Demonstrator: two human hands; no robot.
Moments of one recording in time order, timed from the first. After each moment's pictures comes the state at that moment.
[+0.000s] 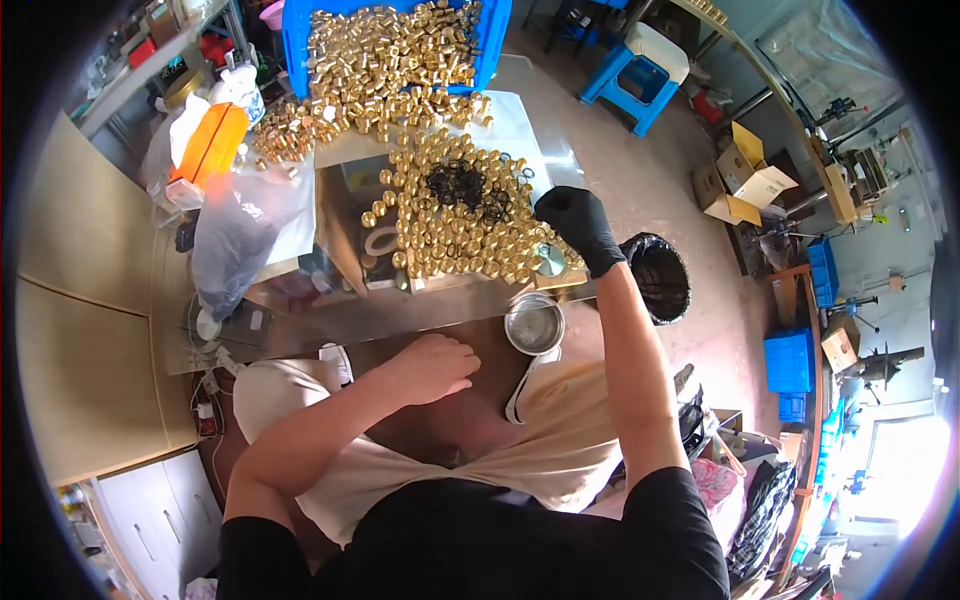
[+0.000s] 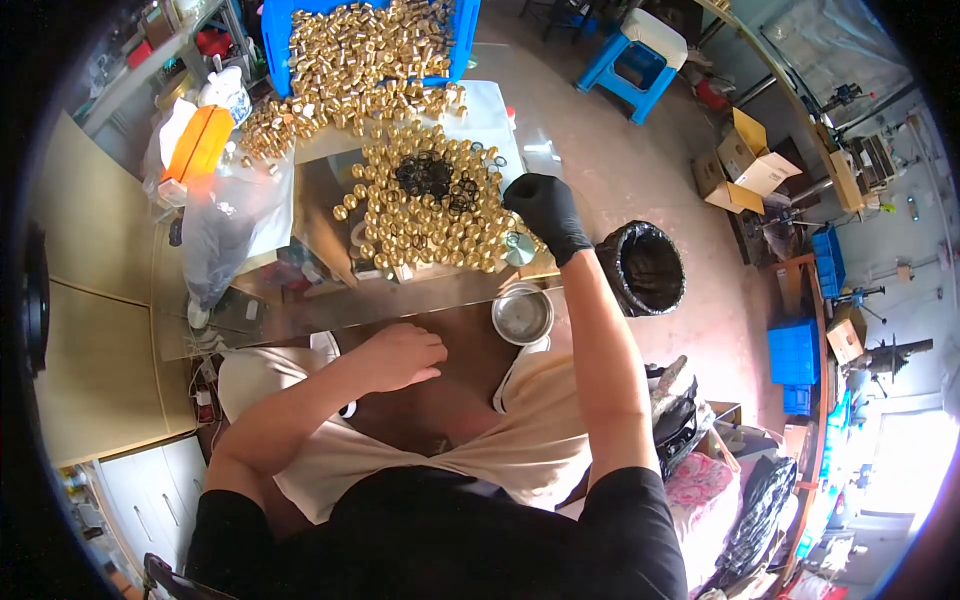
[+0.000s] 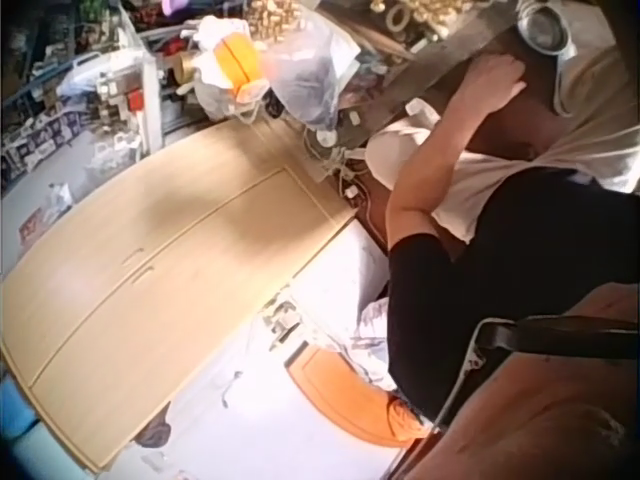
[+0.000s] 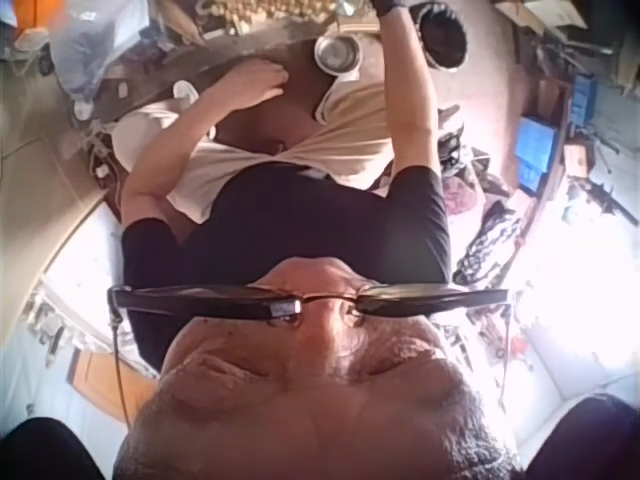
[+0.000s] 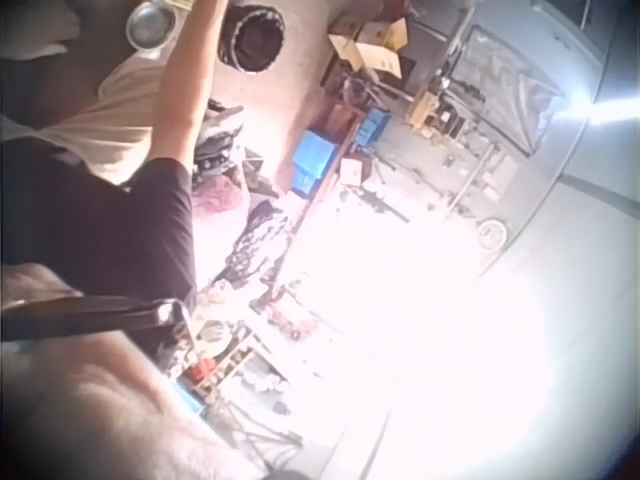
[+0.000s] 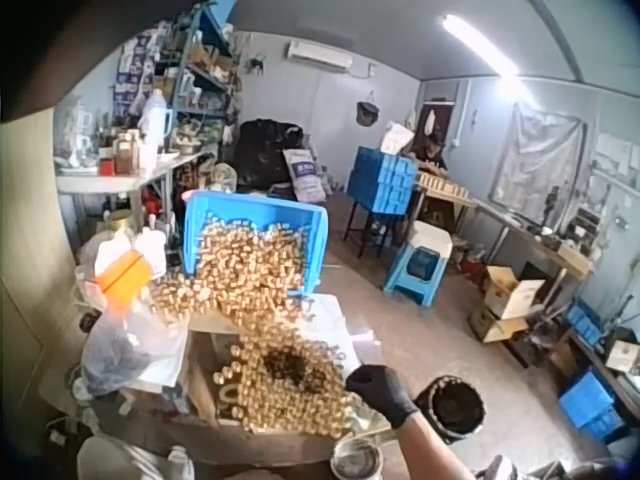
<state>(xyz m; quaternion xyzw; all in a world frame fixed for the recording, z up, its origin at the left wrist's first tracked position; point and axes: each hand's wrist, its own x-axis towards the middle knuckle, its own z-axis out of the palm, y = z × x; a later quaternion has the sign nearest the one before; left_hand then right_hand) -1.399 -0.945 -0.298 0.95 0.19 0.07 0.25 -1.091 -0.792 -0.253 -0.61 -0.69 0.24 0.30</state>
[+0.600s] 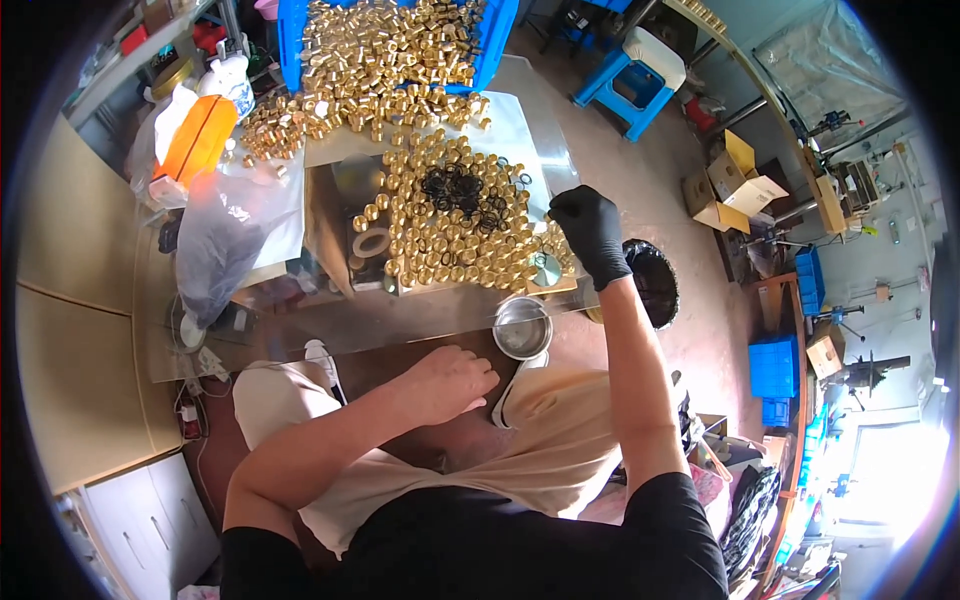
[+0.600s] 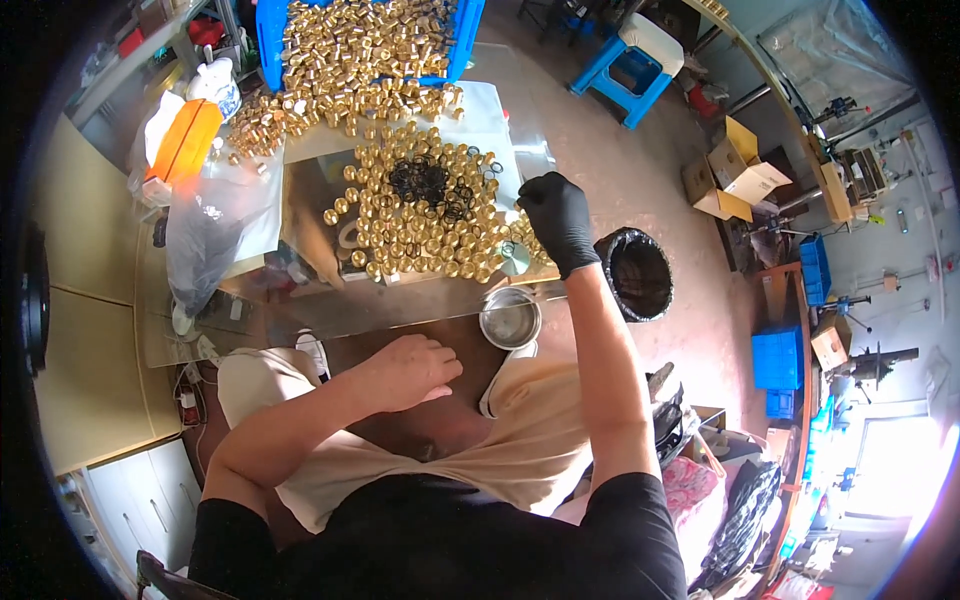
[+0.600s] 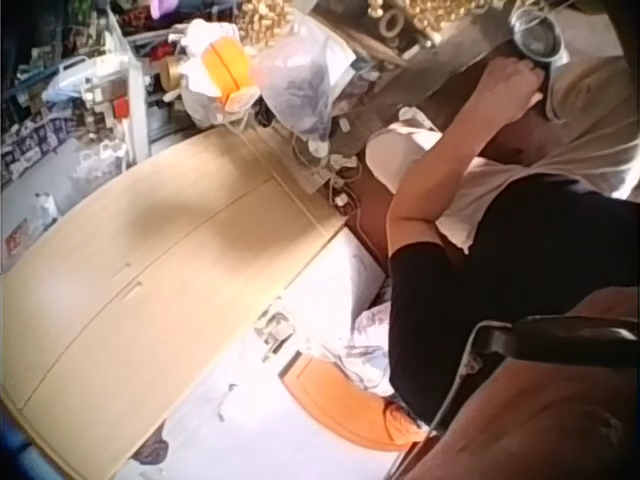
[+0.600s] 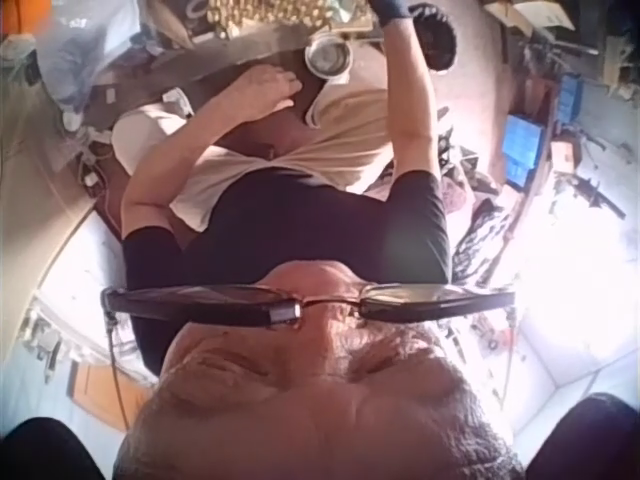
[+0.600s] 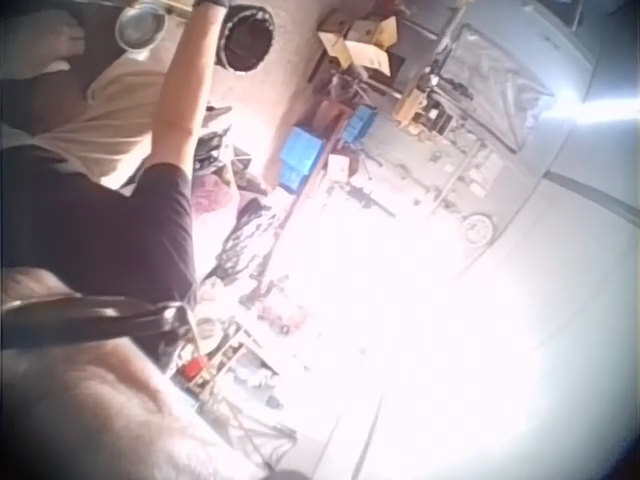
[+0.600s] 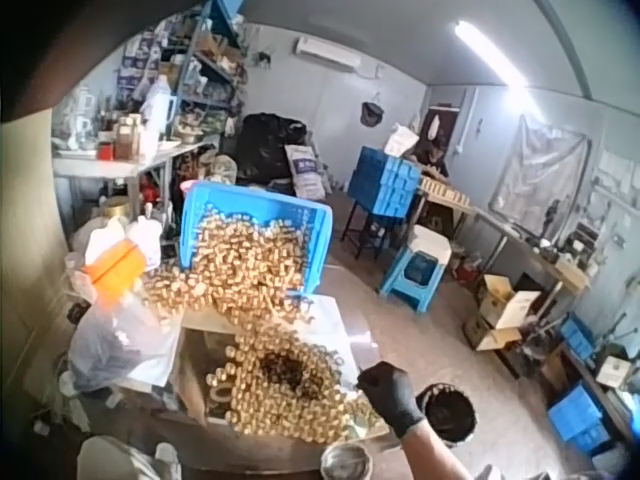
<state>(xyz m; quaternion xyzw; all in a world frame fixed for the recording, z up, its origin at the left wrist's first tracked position) -1.378 -0.950 -0.262 0.95 0.17 0.09 0.23 -1.091 -0.801 -0.233 -0.61 -0.73 0.07 0.31</state>
